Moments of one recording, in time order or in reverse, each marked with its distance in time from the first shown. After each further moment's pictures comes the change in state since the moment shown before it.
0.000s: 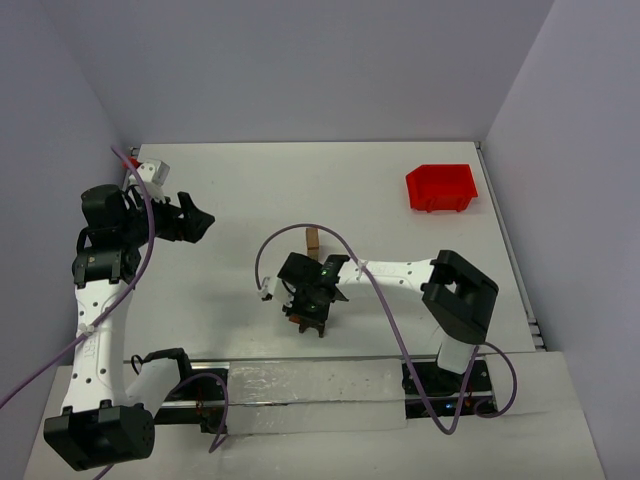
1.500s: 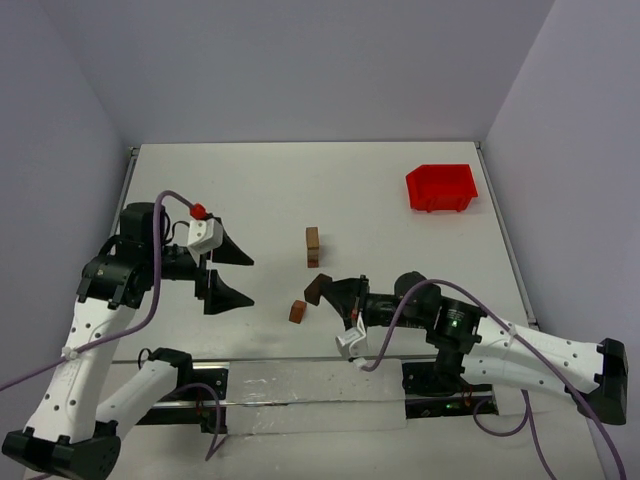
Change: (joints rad) left arm -0.361 -0.072 0.074 -0.436 0.573 0.494; right arm 0.027 -1.032 -0.572 0.573 -0.064 -1.065
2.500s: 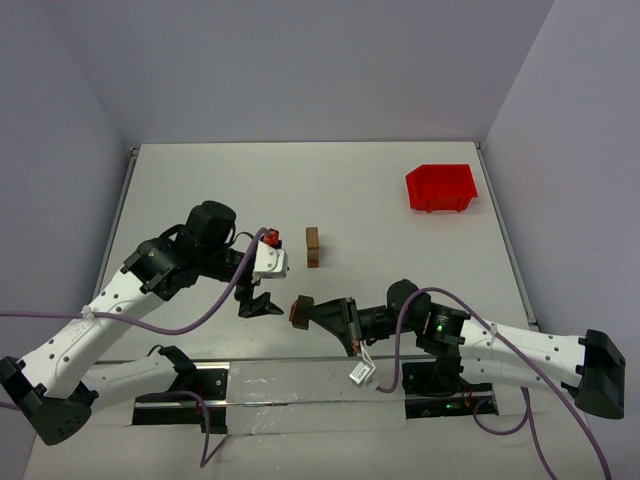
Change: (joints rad) left arm -0.504 0.163 0.050 0.095 -0.446 0.124; right arm 0.013 0.062 -0.142 0.251 -0.295 -0.415
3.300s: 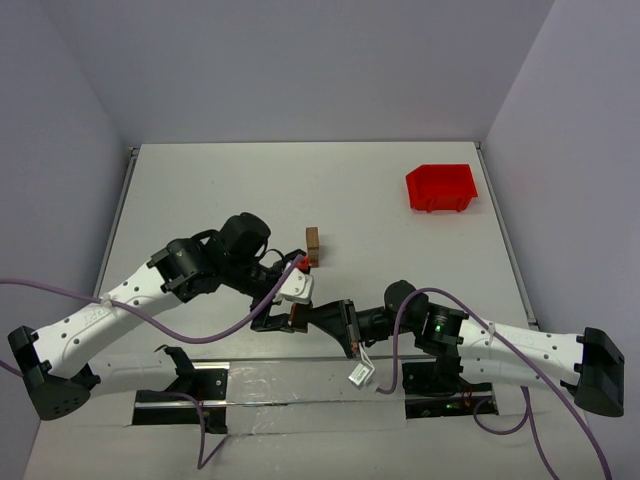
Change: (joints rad) left arm -0.223 0.095 0.065 -0.047 -0.109 0.020; right arm 0.012 0.017 0.002 -0.002 -0.008 0.003
